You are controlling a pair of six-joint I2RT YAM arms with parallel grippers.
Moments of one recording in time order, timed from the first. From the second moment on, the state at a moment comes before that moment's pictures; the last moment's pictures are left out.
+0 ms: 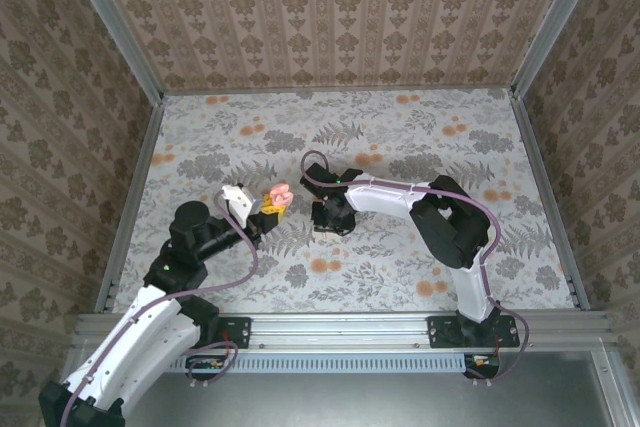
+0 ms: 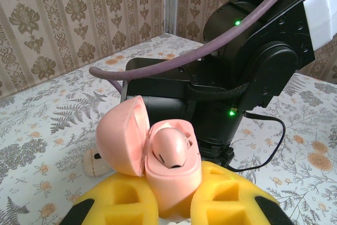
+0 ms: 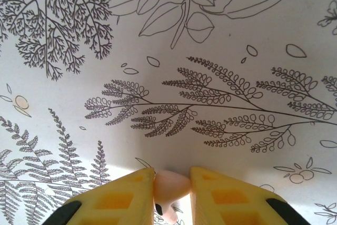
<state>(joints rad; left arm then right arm) -0.52 0.55 0.45 -0.07 0.48 0.04 0.81 2.02 1.40 -0.70 -0.07 0.89</state>
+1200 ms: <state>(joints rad) -0.70 0.71 0.38 0.38 0.45 0.08 0.88 1.19 1.18 -0.49 0.28 0.76</state>
